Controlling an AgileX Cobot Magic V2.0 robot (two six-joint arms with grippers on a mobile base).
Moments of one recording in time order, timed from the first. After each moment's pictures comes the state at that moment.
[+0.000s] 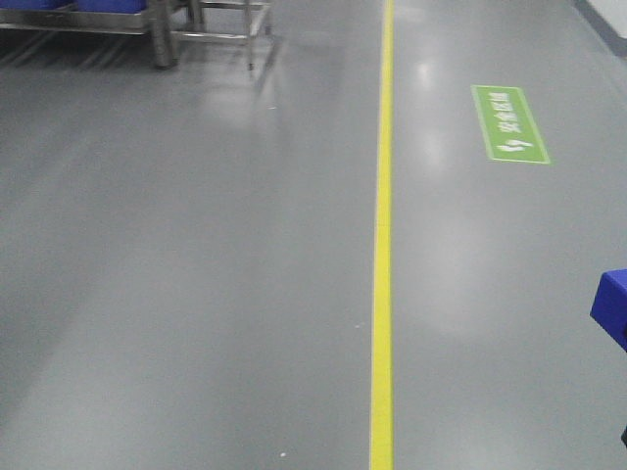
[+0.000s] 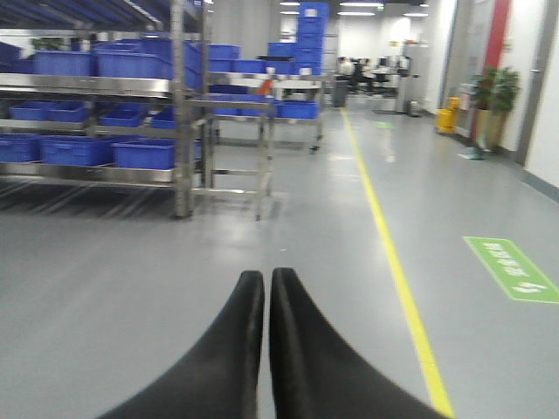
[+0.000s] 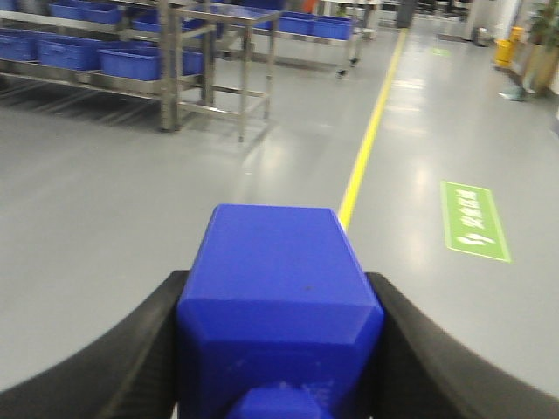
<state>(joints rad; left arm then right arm) 0.00 -0.01 0.03 0.06 0.04 -0.04 0.06 0.30 -0.27 0.19 0.23 -0.25</state>
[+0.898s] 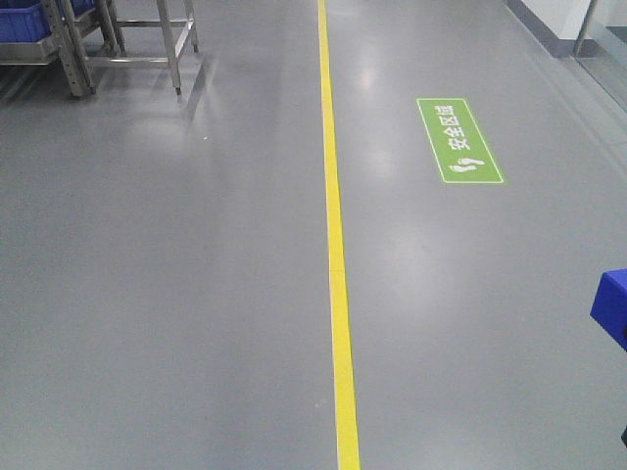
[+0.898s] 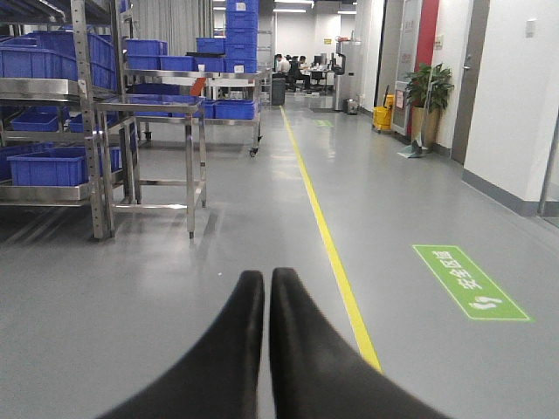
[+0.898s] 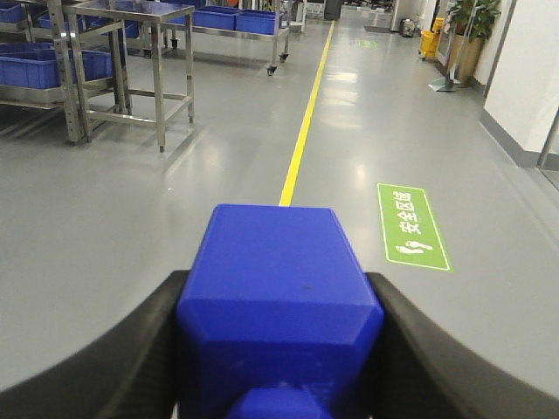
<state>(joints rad) 0.00 -0.01 0.03 0.06 0.04 -0.04 0.06 0.30 -0.27 0.19 0.23 -0.25</state>
